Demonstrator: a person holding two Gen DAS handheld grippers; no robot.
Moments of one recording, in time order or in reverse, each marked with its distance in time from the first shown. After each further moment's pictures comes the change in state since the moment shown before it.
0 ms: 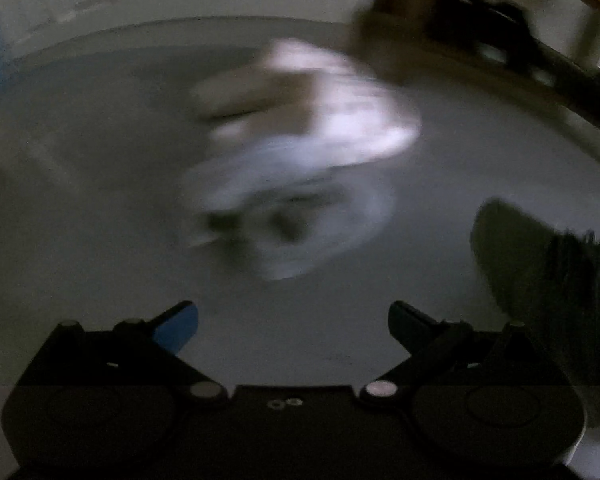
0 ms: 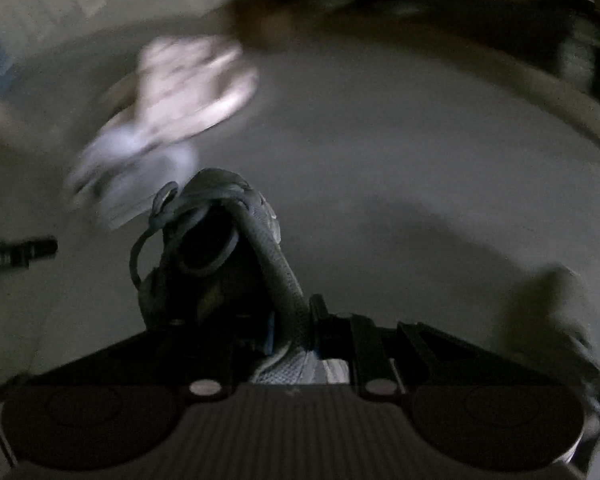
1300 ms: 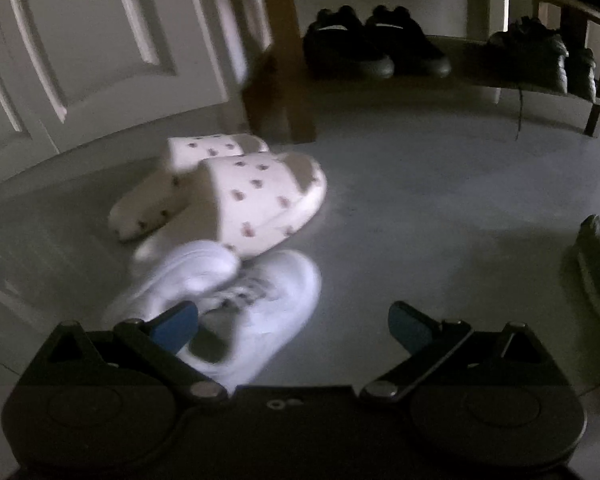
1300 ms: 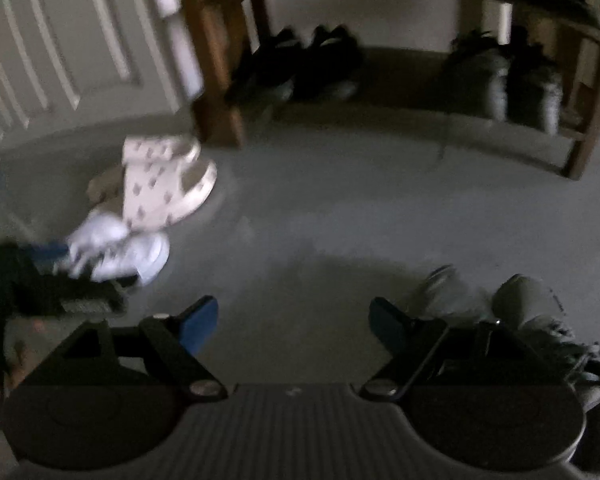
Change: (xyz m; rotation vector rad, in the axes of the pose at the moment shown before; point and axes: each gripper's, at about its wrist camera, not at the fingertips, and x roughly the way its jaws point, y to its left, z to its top) left arm 0.017 -0.005 0.018 0.265 -0.200 -0.036; right arm -0.007 0.059 -0.044 -0.072 -0.205 0.047
